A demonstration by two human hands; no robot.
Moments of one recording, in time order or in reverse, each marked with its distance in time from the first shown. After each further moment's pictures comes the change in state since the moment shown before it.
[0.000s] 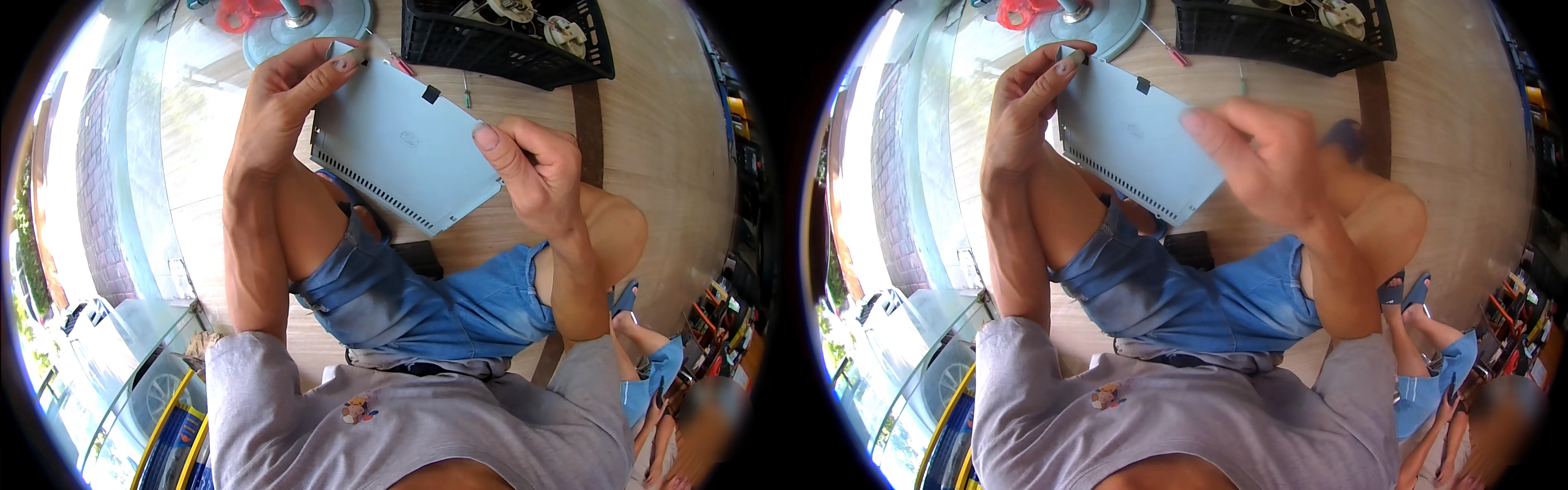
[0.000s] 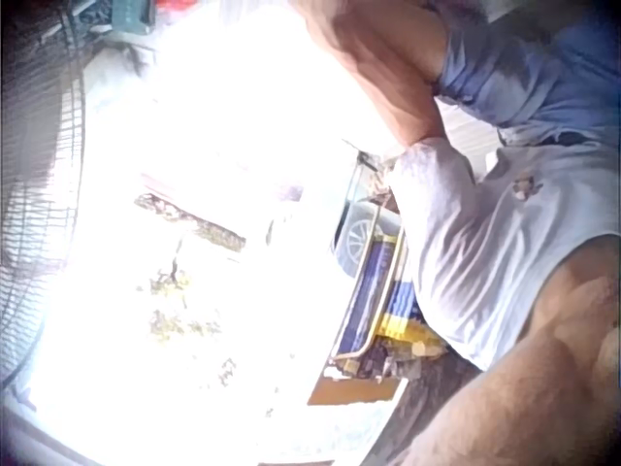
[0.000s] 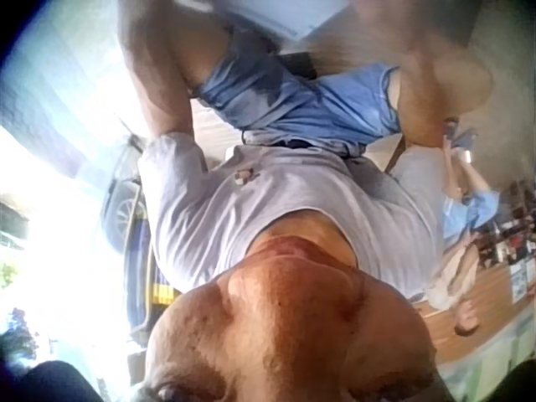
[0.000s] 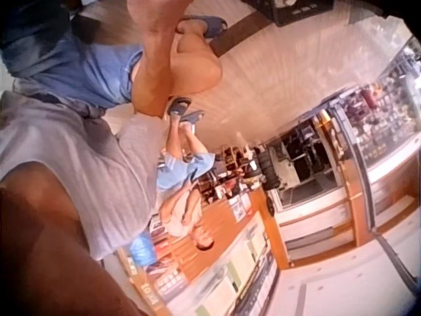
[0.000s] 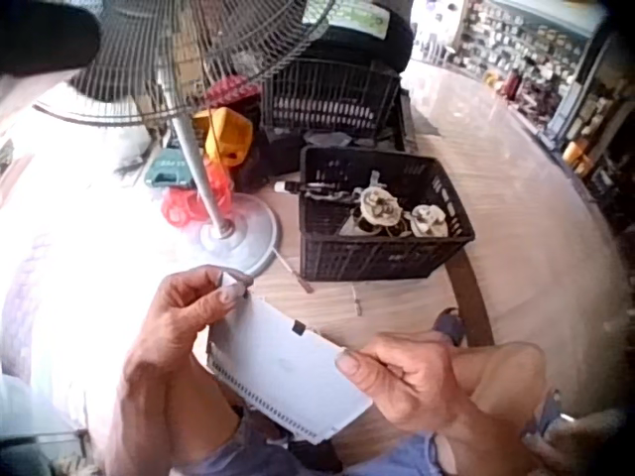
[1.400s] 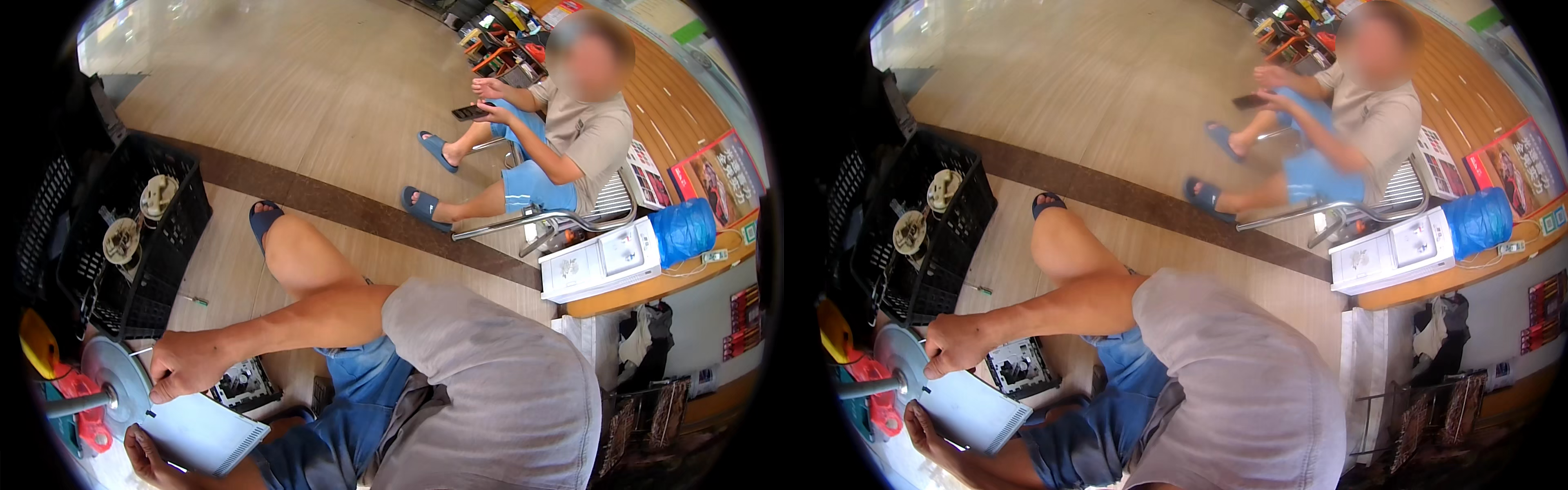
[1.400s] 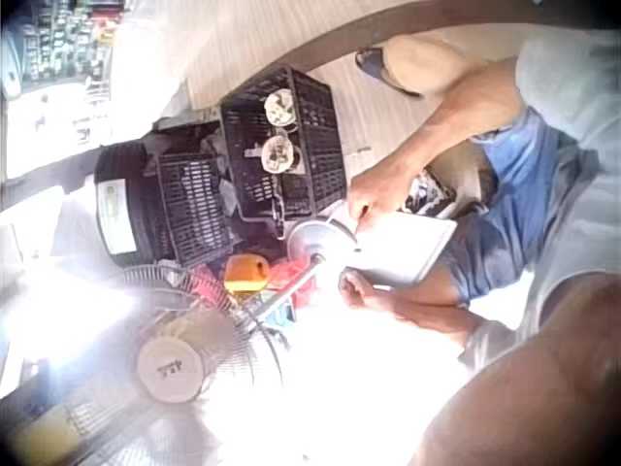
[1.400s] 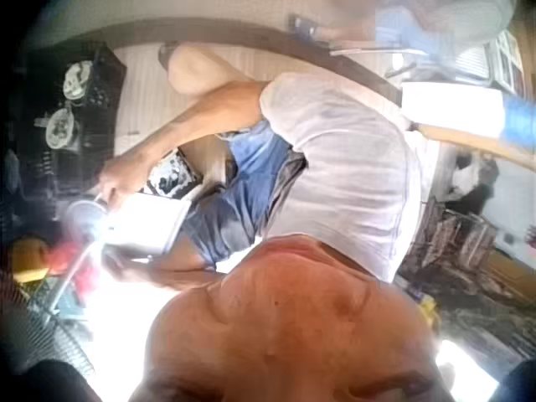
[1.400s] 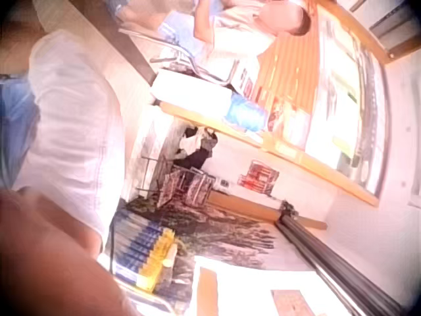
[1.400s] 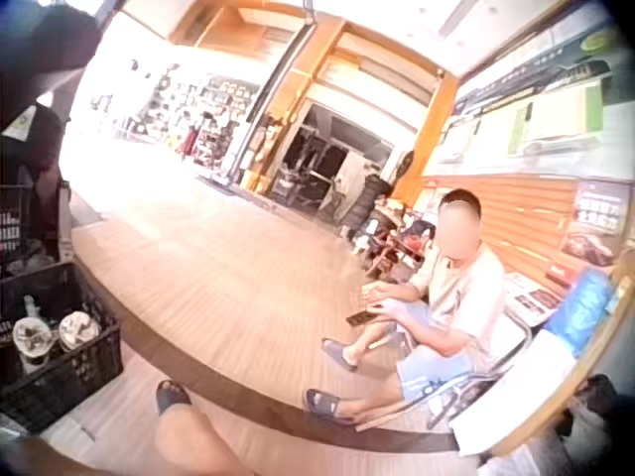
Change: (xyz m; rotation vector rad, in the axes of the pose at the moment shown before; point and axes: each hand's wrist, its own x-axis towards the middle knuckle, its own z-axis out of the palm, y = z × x) left_hand 0.028 -0.042 0.002 0.084 0.109 0.069; right_hand 0.009 0.012 -0.027 0.119 -0.006 0.052
